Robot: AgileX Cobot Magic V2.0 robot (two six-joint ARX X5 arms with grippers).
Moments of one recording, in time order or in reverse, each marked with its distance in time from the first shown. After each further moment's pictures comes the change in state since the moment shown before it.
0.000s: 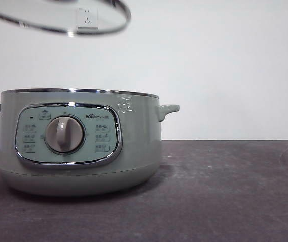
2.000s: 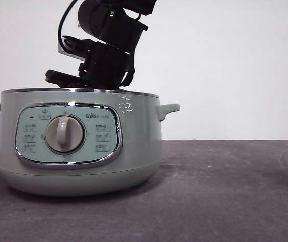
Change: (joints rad) left arm 0.018 -0.301 0.291 -0.438 -0.235 0.089; right arm 0.190 0.821 -0.004 0.438 -0.393 -0.149
